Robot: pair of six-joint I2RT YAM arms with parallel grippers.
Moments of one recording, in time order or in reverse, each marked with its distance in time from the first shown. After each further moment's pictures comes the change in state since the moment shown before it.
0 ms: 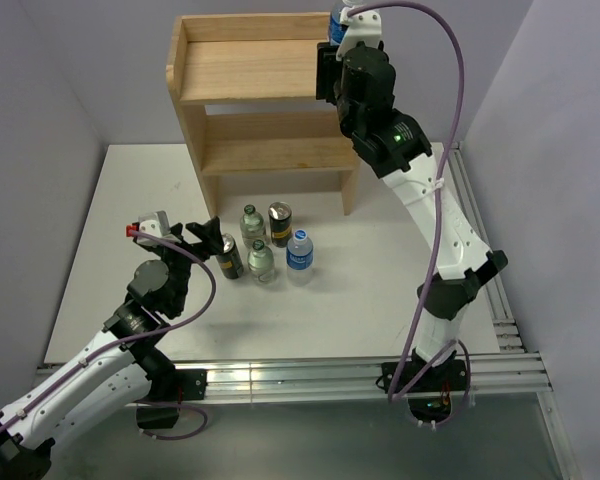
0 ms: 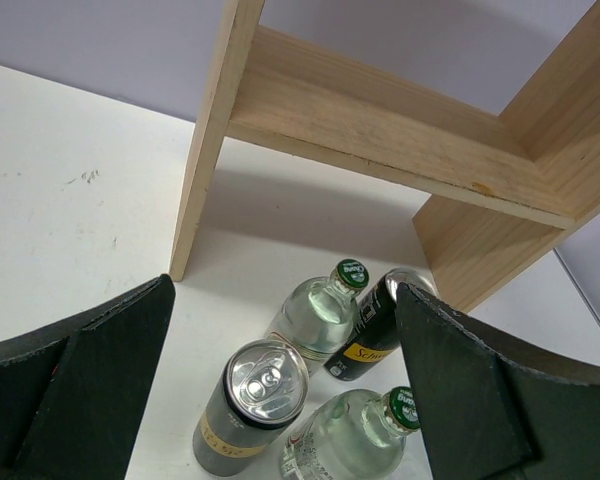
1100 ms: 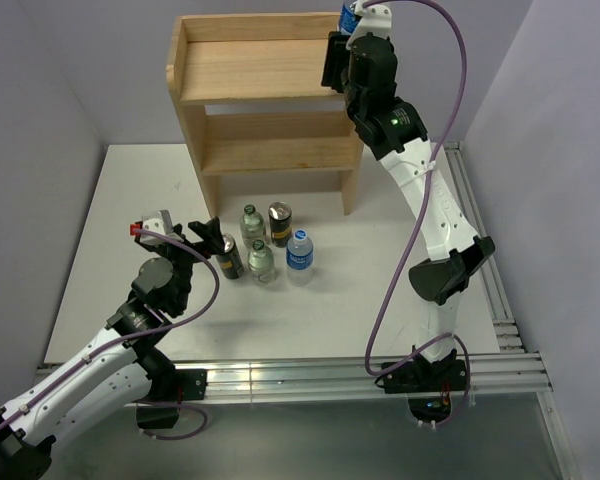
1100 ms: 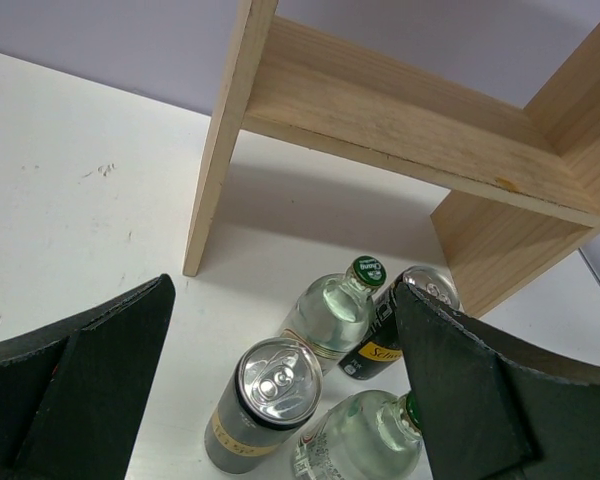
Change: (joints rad) left arm 0.000 0.030 0.000 0.000 -0.027 0.005; right arm -0.129 0.126 0.079 0.019 -0.127 0.113
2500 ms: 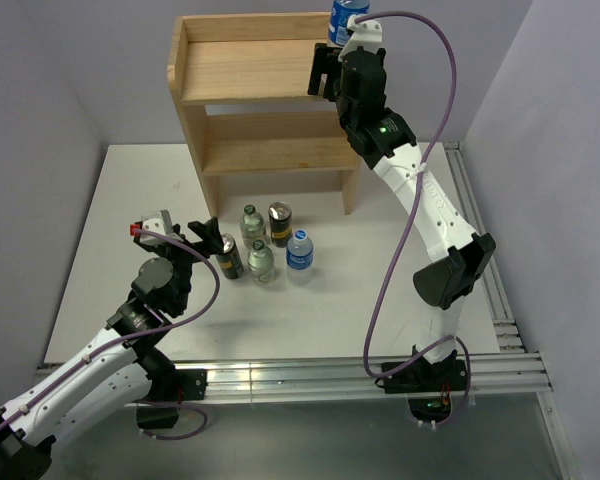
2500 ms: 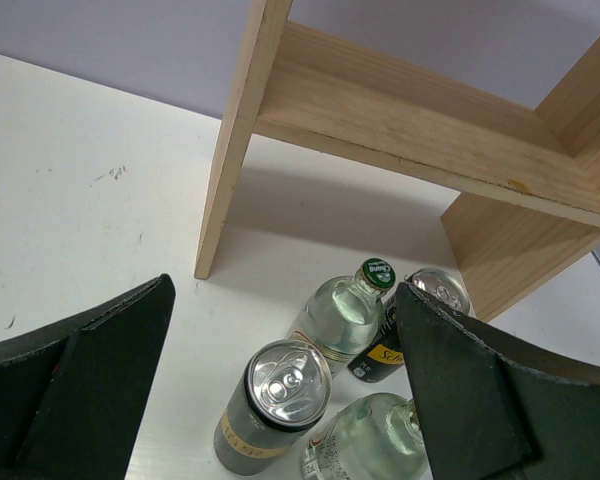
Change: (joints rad) left arm 0.000 -0.001 0.000 0.000 -0.018 0.017; right arm 0.007 -0.033 -0.191 0.164 -0.013 0.033
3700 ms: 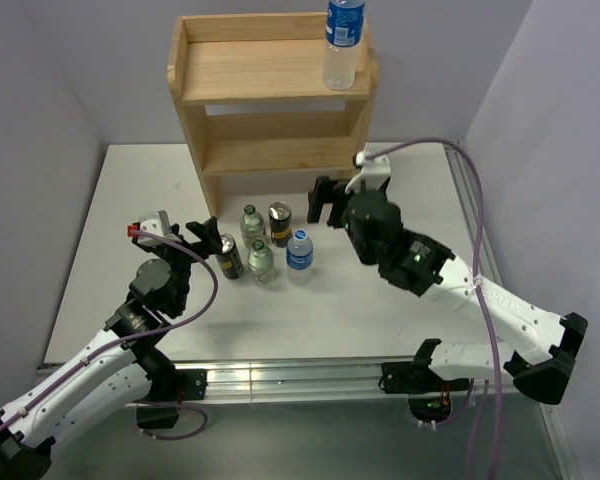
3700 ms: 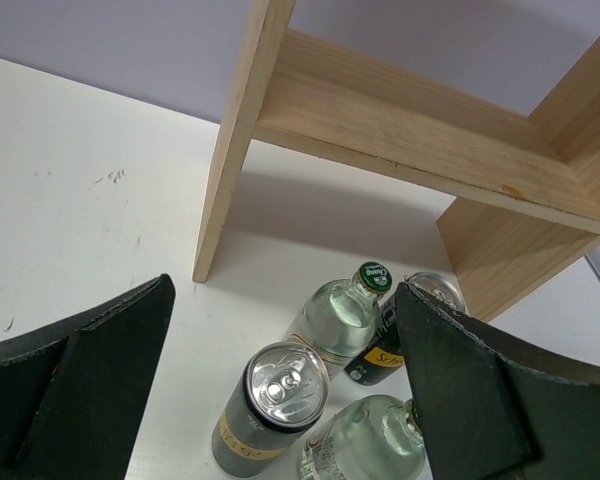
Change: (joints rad) left arm 0.000 -0.015 0.000 -0.002 0.000 -0.001; right arm 0.360 -0.725 -0.953 0.040 0.190 0.218
